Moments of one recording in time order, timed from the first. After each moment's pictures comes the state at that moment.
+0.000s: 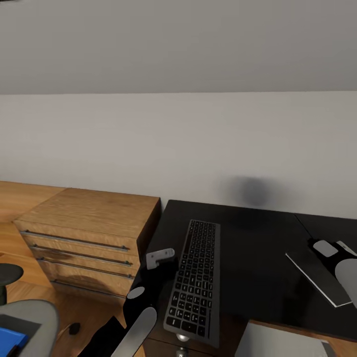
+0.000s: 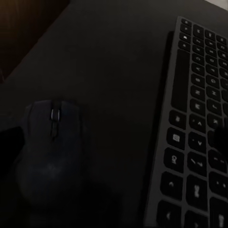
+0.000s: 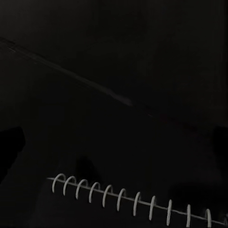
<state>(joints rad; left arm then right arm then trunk) -0.34 -0.02 -0.67 -1.56 0.74 0.39 0.82 -1.07 -0.44 -0.31 -0.05 -0.58 0.02 -0.35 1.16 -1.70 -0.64</state>
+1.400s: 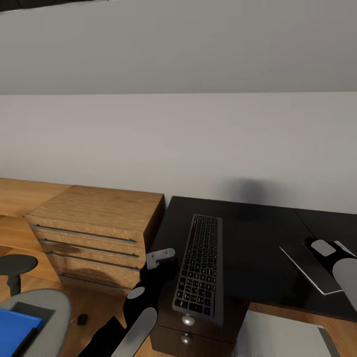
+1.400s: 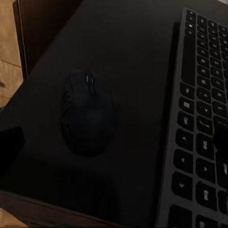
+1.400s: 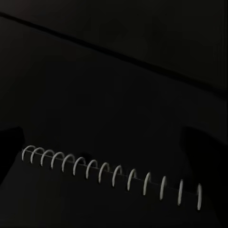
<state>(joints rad) -0.34 -0.02 -0.67 -1.56 0.74 0.38 0.82 -1.07 -0.43 -0.33 -0.05 -0.59 0.03 -0.35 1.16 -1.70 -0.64</state>
